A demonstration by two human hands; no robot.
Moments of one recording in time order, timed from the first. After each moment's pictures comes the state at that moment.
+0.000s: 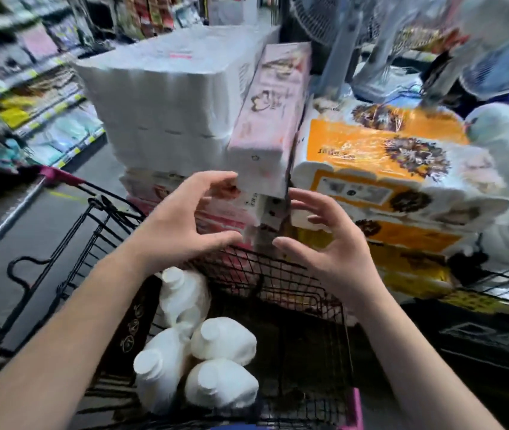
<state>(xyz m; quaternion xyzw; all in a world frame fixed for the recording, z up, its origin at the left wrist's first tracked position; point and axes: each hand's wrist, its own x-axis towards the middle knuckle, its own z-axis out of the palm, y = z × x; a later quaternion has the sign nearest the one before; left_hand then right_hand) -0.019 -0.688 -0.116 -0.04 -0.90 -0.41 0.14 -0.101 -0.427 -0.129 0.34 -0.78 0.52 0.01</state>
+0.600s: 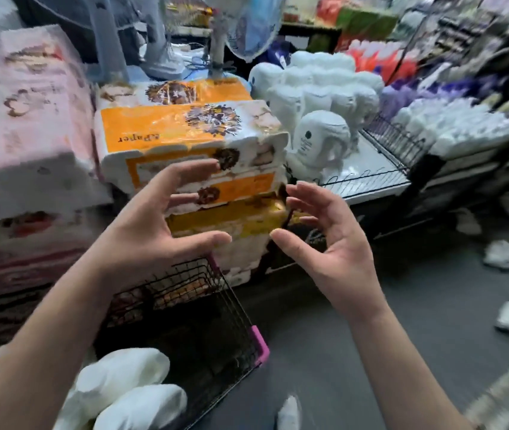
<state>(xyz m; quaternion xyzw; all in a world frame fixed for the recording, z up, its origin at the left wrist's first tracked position) -0.066 -0.507 -0.092 -0.33 -0.78 -0.53 0.03 0.013 -0.253 -0.093 0.08 -0.77 0.59 0.21</state>
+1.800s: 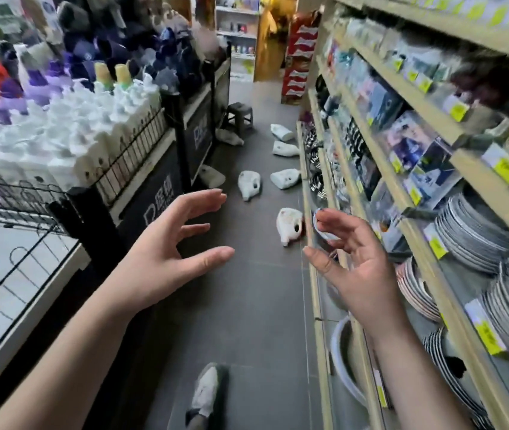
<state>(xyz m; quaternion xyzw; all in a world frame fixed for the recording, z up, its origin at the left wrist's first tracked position) -0.125 0.411 -0.129 -0.66 -0.50 -0.49 -0.28 0.155 0.480 -0.144 -0.37 -0.67 0.40 0.50</state>
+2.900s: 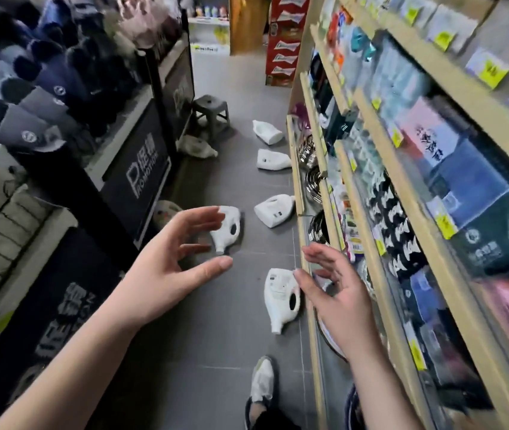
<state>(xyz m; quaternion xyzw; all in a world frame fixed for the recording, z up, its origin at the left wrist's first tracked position) -0.201 1.163 -0.189 -0.61 -0.52 -0.48 -0.37 0.068 1.200 -0.245 -0.49 -0.60 0.43 0.46</state>
